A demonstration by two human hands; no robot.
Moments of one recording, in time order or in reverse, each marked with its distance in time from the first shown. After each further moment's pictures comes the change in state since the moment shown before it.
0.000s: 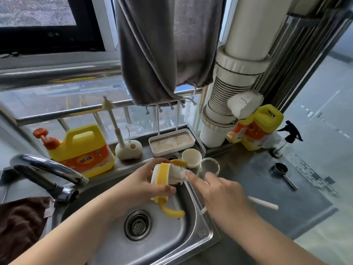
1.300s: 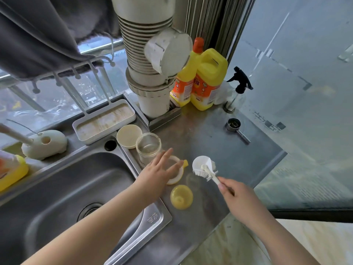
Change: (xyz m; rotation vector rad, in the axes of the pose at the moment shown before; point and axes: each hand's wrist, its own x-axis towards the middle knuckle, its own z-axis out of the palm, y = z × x) left_hand 0.167 -0.095 0.167 1.327 -0.177 0.580; right_hand -0.146 0.139 0.071 0.771 -0.368 1.014
